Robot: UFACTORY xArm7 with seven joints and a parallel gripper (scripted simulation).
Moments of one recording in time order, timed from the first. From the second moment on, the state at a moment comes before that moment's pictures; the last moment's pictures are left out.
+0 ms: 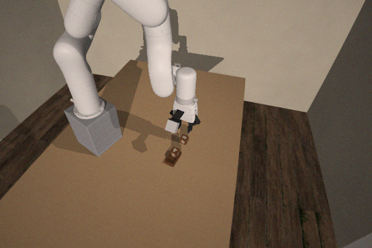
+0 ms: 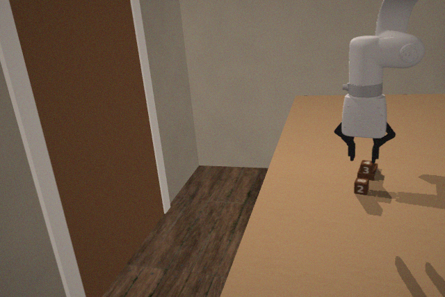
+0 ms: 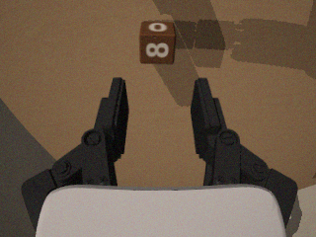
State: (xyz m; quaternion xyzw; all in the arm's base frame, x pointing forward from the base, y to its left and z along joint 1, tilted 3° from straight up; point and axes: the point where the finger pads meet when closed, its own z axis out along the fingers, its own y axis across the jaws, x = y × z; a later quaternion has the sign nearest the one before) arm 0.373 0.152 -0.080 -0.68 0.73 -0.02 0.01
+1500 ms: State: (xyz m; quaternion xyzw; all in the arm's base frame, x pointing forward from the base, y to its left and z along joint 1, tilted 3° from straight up) arm 0.374 0.152 -0.106 -0.68 0.73 -0.02 0.01
